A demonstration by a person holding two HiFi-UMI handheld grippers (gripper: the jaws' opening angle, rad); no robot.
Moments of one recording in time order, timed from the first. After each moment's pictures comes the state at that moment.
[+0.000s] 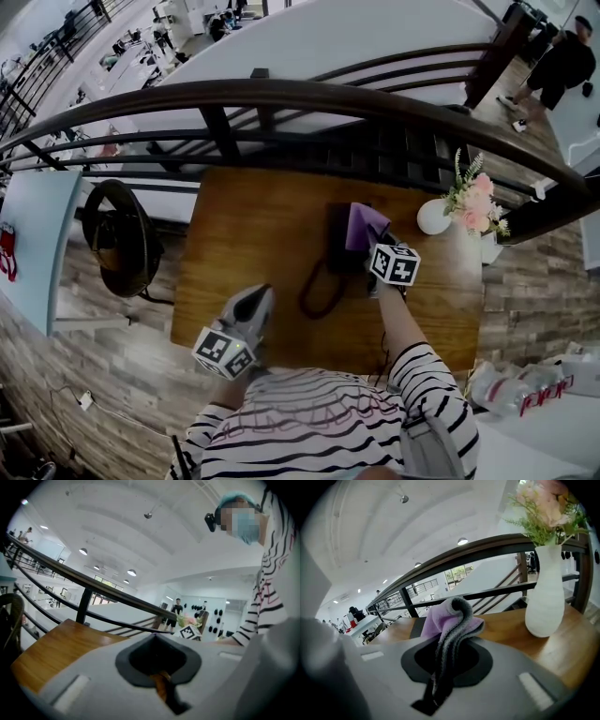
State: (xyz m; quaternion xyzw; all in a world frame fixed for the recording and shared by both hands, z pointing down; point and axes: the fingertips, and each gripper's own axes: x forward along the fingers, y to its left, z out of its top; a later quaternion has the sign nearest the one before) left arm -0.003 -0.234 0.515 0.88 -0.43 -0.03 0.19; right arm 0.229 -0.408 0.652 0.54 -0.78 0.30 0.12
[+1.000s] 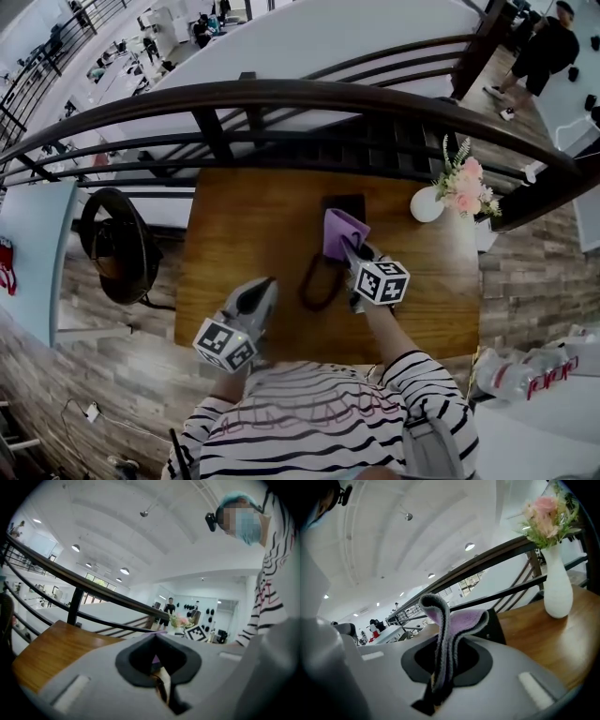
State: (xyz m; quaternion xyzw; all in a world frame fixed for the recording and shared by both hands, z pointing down) left arm 0.005 -0.224 0.503 0.90 -0.39 -0.03 0.18; right arm 0.158 -0.335 0.607 0.46 -0.83 0.31 0.03
